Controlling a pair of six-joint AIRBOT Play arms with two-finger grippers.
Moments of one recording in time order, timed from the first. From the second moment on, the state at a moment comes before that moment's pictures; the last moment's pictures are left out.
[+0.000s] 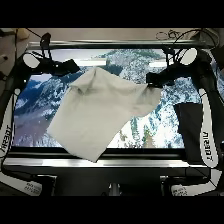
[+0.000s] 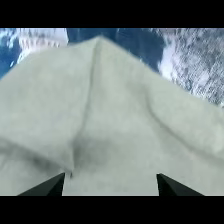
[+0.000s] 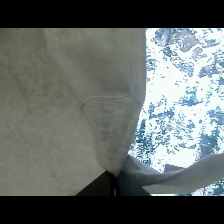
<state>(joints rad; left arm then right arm) -0.09 -1.70 1.79 1.10 -1.04 -1.54 0.08 -1.62 1.74 -1.21 1.35 1.51</state>
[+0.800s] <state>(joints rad) -0.03 -0.83 0.40 1.00 -1.23 -1.81 0.09 -1.62 1.75 -1.35 1.44 1.51</state>
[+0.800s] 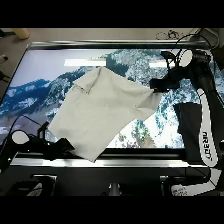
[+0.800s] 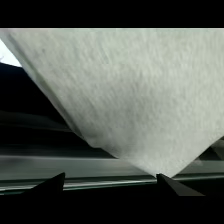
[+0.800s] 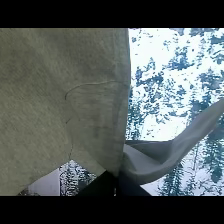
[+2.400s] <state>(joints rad) 0.05 -0.92 1.45 1.36 -1.16 -1.66 0.09 -1.15 1.98 -1.73 1.03 1.64</state>
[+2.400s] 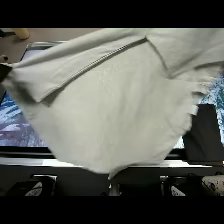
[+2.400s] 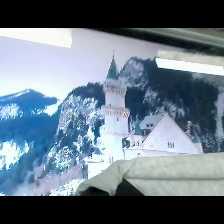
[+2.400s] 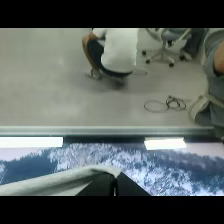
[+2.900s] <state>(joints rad) 0.05 -1.56 1.39 1.15 -1.03 -1.63 0.09 -1.78 1.98 -1.51 0.98 1.96</state>
